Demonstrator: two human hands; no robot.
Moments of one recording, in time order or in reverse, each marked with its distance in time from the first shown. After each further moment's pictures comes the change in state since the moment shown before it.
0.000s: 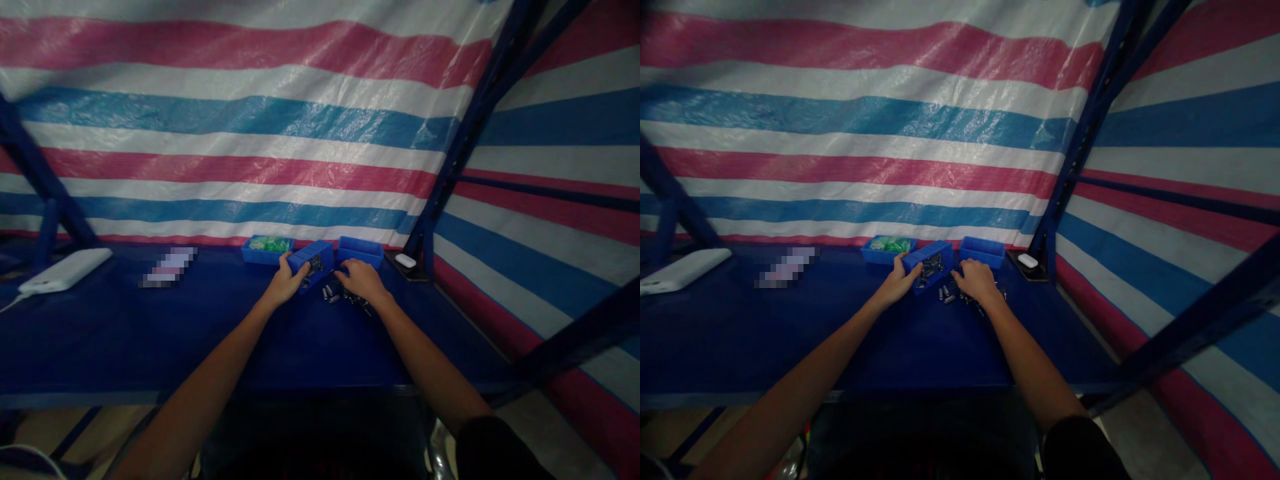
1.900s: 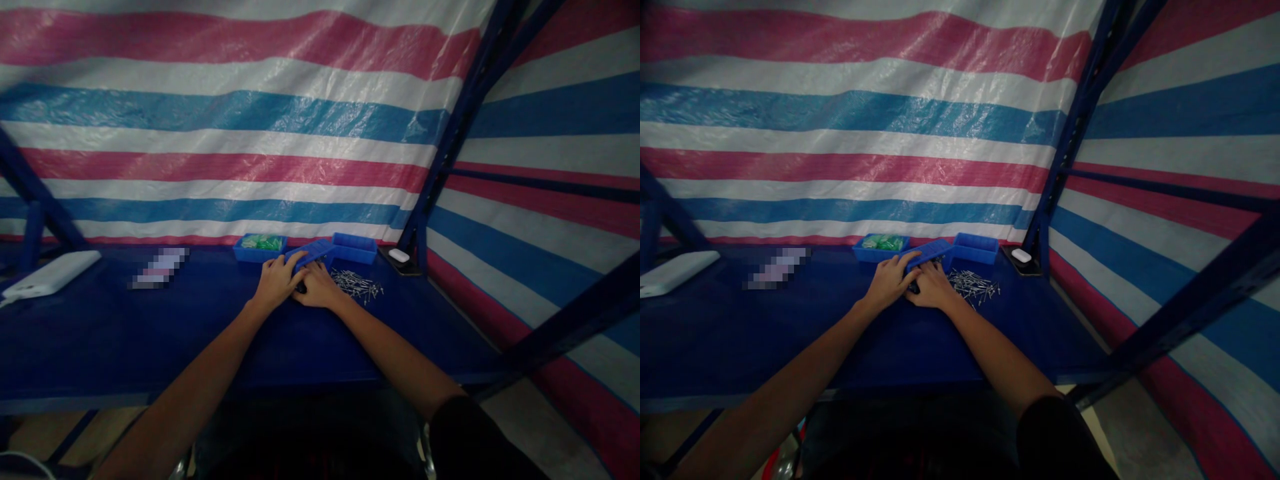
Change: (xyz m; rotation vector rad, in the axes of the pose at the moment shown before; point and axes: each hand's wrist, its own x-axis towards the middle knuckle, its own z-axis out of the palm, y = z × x) left_hand -0.007 0.008 -0.001 0.671 0.091 0.523; right_hand 0.001 -0.060 0.037 0.172 0.136 -0.422
